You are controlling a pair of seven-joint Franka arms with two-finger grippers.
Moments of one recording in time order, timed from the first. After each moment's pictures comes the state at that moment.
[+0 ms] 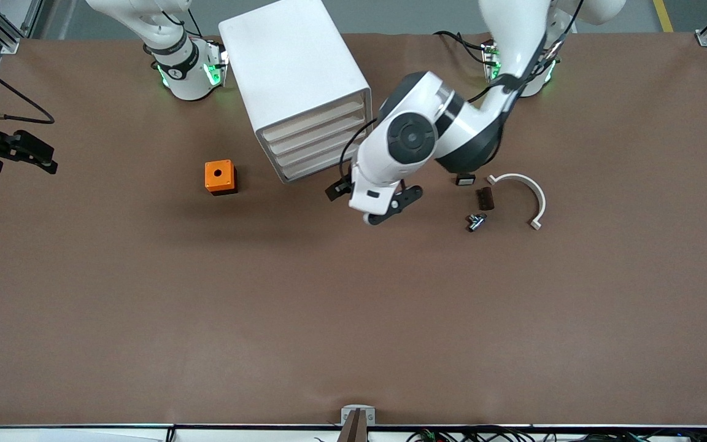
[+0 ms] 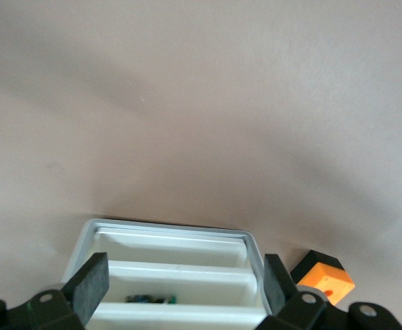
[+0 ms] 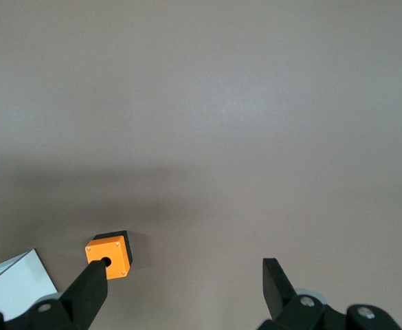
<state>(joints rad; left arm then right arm) -0.70 0.51 0.03 -1.33 -0.38 1.79 -1.13 -0.01 -0.07 -0.04 -1.69 -0.04 1.62 -0.03</state>
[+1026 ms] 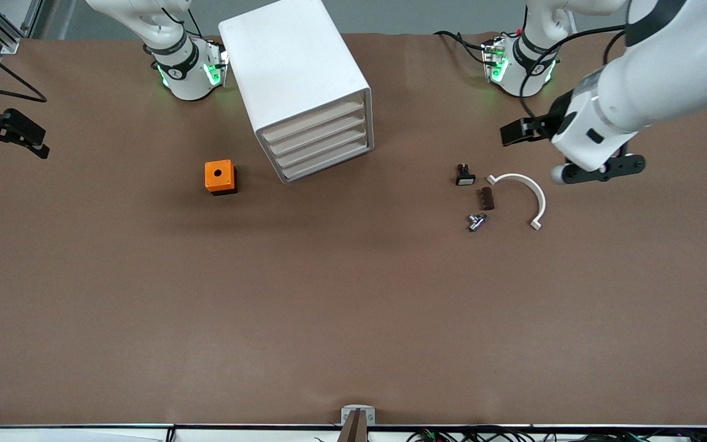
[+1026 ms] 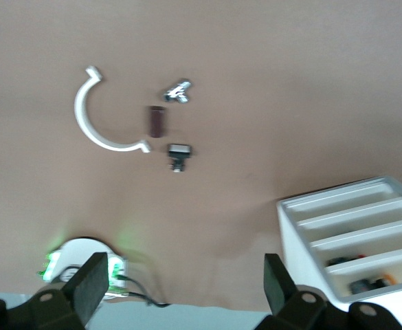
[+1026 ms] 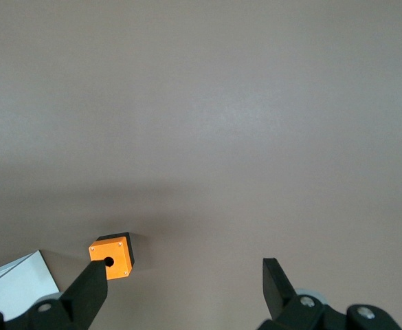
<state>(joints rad) -0.32 0.18 0.03 -1.34 -0.21 1.24 -0.46 -0.01 -0.13 -0.04 -1.72 -0.04 1.63 -0.03</state>
